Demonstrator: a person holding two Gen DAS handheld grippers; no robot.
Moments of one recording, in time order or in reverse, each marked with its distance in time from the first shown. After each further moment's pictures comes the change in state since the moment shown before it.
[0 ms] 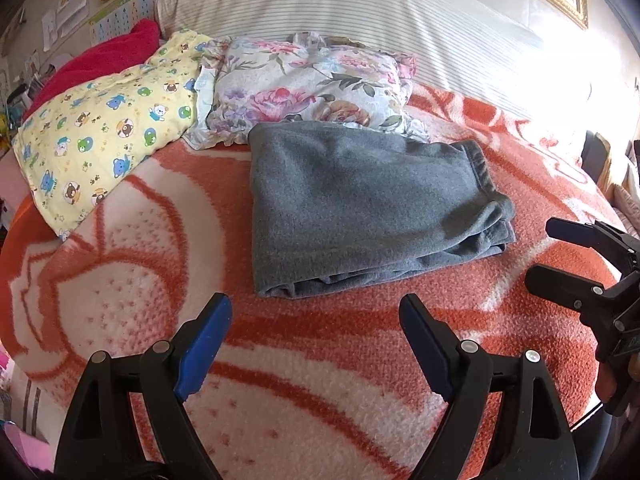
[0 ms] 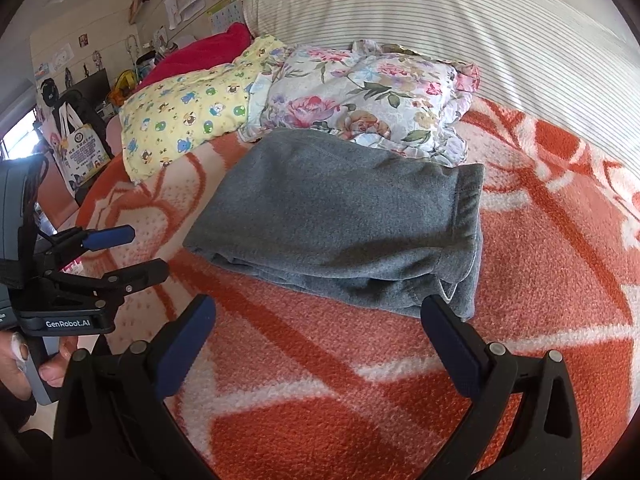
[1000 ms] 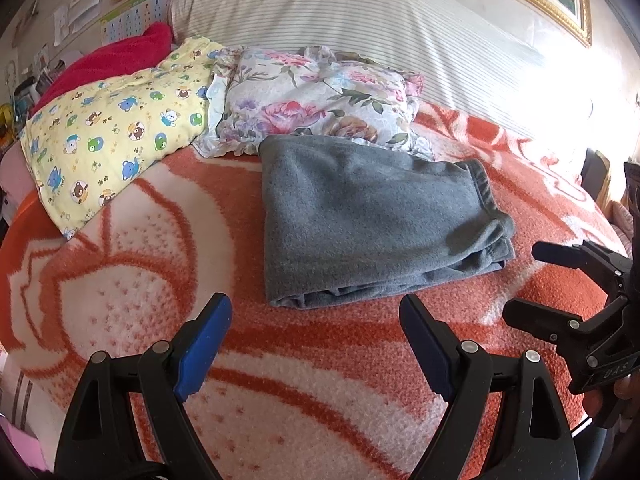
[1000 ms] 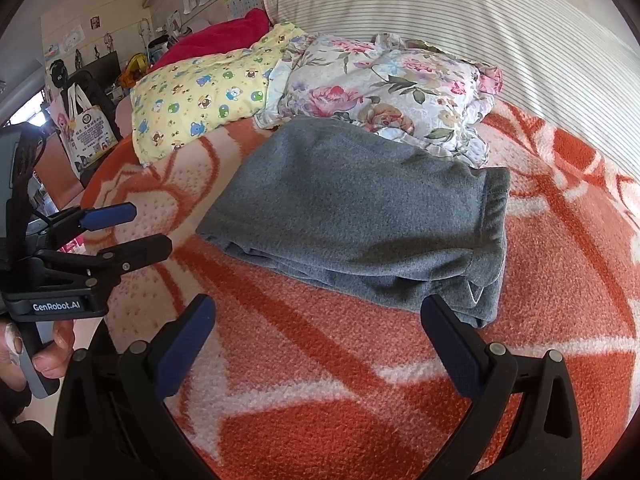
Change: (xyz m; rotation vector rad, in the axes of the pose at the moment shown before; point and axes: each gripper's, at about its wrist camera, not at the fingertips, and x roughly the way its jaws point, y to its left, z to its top) left arm -0.007 0.013 0.000 -0.046 -0.058 -0.013; right arm 0.012 0.019 0.000 -0.043 0.030 0.009
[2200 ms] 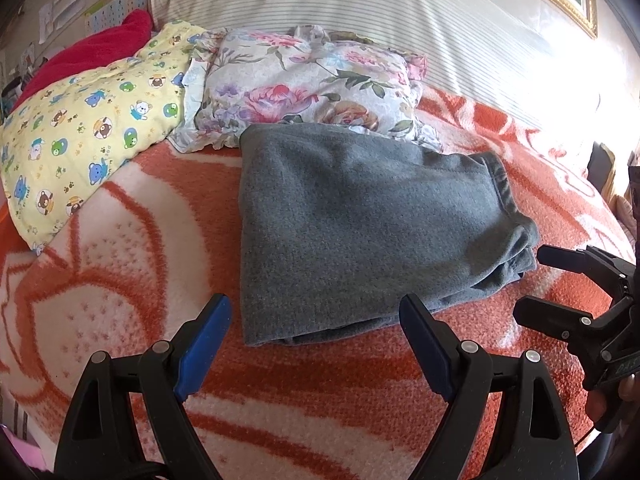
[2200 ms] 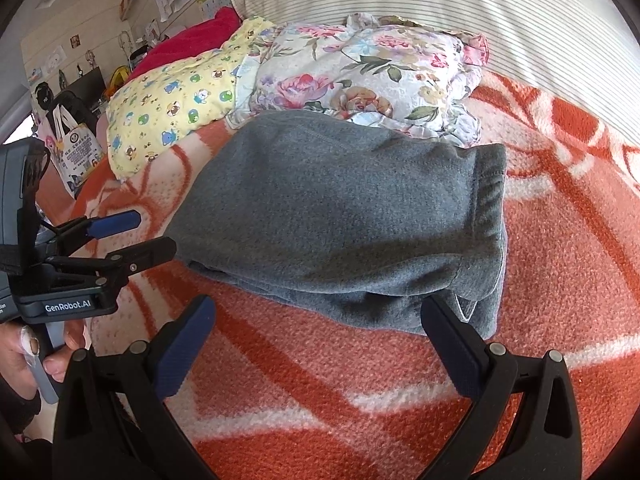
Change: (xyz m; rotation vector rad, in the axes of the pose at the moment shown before) left arm 0.057 -0.005 0.023 0.026 0.060 -0.014; right arm 0.036 -0.044 0.009 0.085 0.025 0.024
